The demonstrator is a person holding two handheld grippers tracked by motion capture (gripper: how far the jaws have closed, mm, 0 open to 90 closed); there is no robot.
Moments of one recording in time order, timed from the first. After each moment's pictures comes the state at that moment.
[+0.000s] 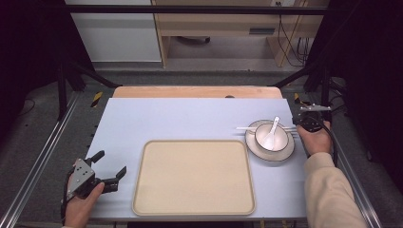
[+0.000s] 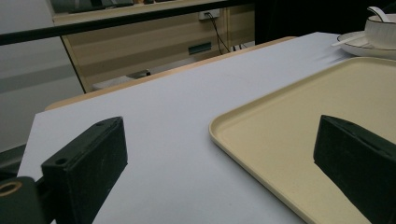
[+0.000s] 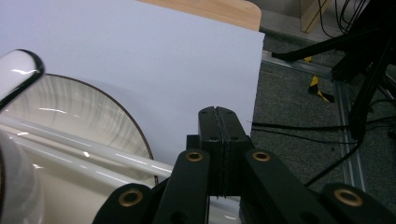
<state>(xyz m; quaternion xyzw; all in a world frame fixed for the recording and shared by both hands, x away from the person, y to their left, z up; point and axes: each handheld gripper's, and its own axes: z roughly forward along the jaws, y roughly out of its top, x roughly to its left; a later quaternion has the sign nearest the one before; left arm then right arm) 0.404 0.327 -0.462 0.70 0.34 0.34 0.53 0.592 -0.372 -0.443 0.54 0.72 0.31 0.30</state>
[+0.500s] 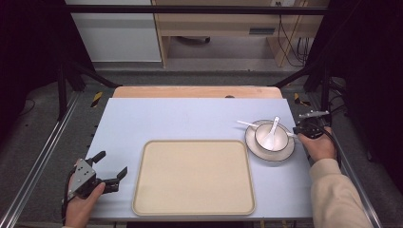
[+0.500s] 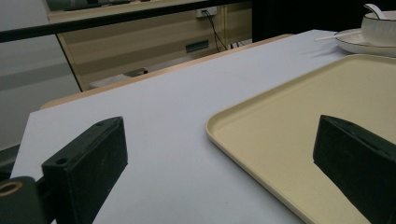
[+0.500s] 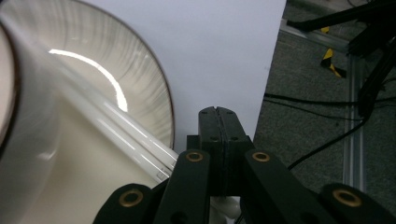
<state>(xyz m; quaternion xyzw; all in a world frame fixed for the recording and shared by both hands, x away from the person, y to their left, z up) 0.404 0.326 -0.462 0.70 0.34 0.34 0.53 0.573 -0.374 -0.451 0.53 0.77 0.26 0.25</state>
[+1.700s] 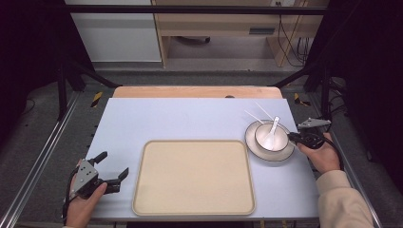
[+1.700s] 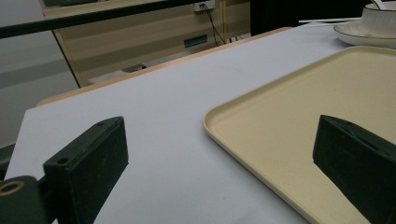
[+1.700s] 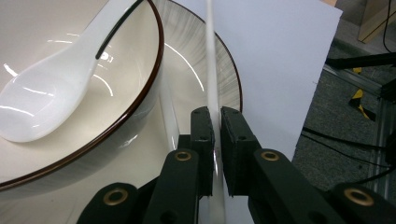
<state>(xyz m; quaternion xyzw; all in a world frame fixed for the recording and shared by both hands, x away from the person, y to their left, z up) 0.405 0.323 -0.464 0.71 0.33 0.34 0.52 0.542 -0.366 -0.450 0.45 0.80 0.31 0.25</state>
